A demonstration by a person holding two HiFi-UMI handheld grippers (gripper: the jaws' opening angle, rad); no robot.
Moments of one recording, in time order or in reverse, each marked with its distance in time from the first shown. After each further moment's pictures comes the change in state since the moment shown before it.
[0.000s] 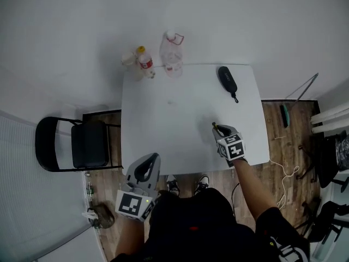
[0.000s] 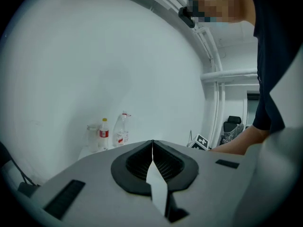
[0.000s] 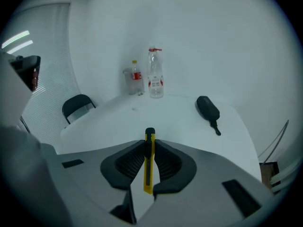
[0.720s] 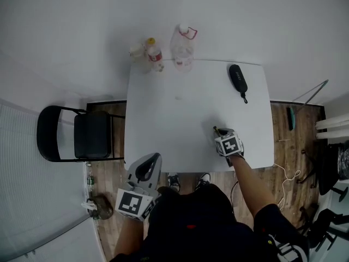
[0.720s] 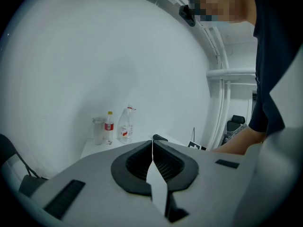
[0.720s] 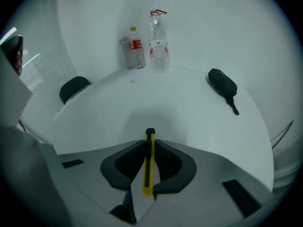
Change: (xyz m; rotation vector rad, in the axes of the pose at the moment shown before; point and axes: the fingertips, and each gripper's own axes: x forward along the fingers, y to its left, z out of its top) left arm -0.003 0.017 -0.021 -0.040 0.061 0.042; right arm 0.061 0.008 -0.061 -0.017 0.252 0.018
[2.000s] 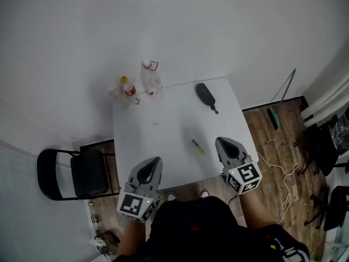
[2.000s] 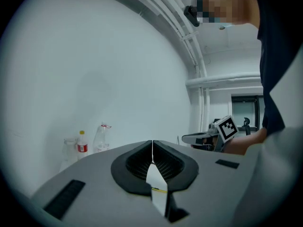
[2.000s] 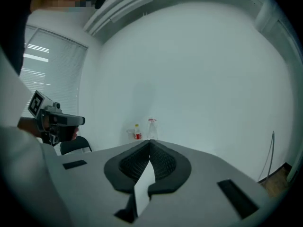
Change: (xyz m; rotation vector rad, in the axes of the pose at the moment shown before) left arm 0.017 -0.079 0.062 0.117 -0.134 -0.217; right arm -0.316 0.023 0.089 0.058 -0.849 -0.117
